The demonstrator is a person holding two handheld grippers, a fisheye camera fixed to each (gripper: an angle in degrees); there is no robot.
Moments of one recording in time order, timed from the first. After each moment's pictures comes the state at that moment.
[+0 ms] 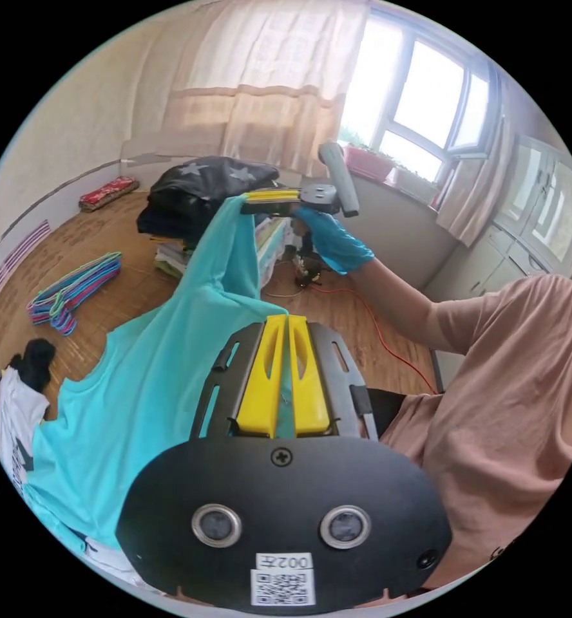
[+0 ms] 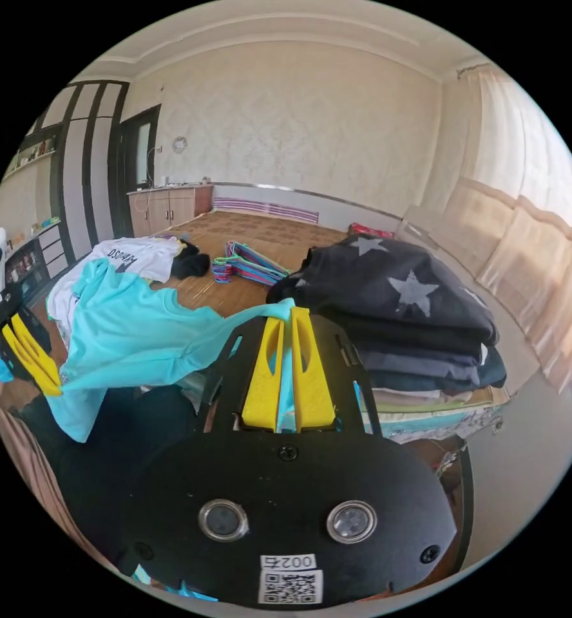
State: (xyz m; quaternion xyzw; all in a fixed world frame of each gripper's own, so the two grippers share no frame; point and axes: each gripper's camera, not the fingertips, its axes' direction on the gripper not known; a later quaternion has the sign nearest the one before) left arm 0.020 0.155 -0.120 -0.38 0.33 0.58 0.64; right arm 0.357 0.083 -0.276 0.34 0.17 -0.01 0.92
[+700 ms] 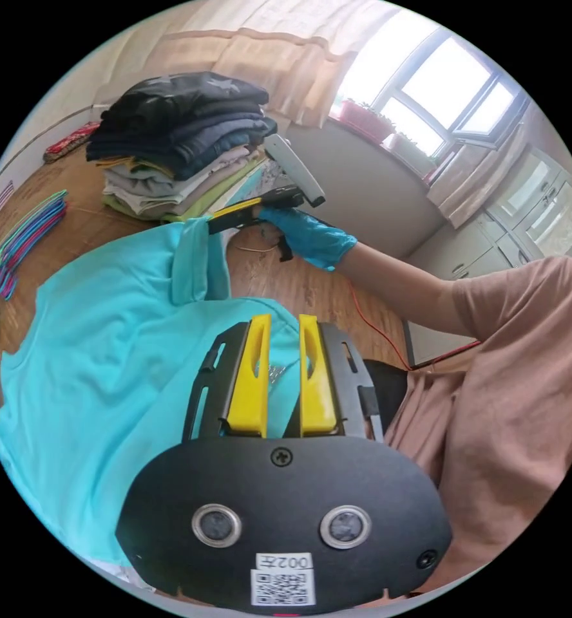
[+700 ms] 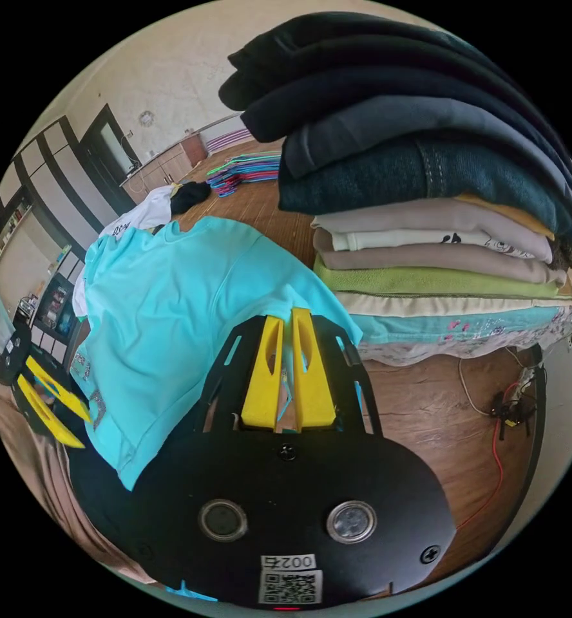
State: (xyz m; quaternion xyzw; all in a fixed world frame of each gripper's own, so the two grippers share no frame) left arm -0.070 0.209 -0.092 -0.47 0.29 0.57 0.61; right arm 0.412 0.102 -0.147 0.19 0.02 0.08 0.98
